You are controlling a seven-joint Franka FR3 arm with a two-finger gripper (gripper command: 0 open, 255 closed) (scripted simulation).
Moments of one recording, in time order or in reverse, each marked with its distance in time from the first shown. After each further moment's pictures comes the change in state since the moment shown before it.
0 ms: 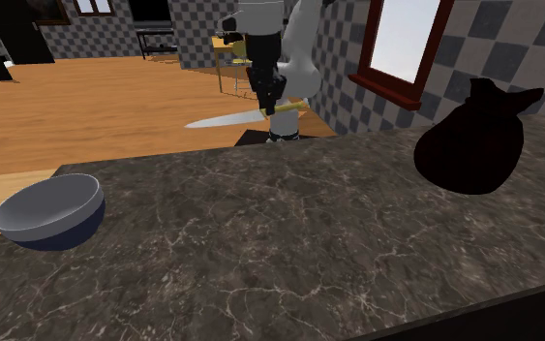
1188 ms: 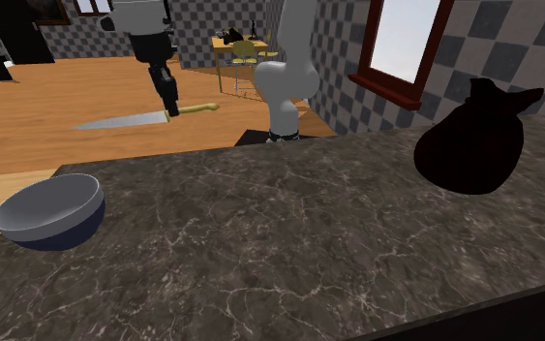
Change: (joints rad) arm -0.175 0.402 -0.269 0.308 -0.183 0.082 -0.349
